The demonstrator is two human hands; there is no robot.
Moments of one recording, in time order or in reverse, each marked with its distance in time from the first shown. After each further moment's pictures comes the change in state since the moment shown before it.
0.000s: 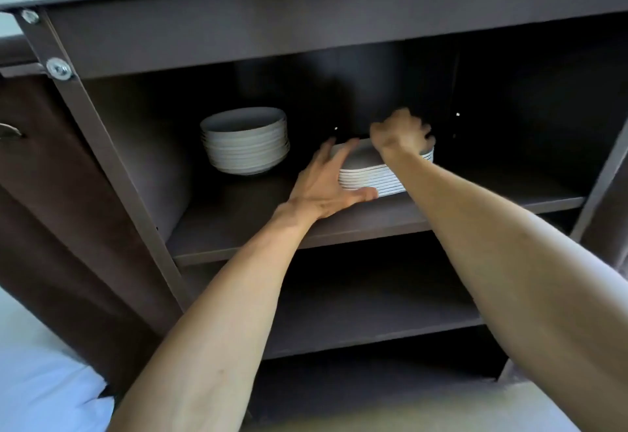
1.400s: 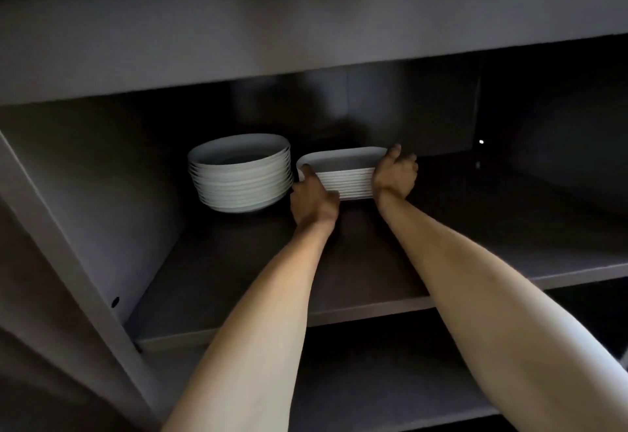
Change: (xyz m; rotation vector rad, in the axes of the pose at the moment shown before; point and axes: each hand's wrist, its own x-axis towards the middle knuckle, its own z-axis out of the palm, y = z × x) left_hand 0.099 -0.062 0.030 -0.047 0.255 -0.511; right_hand 0.069 -0.005 0.122 0.674 0.101 0.143
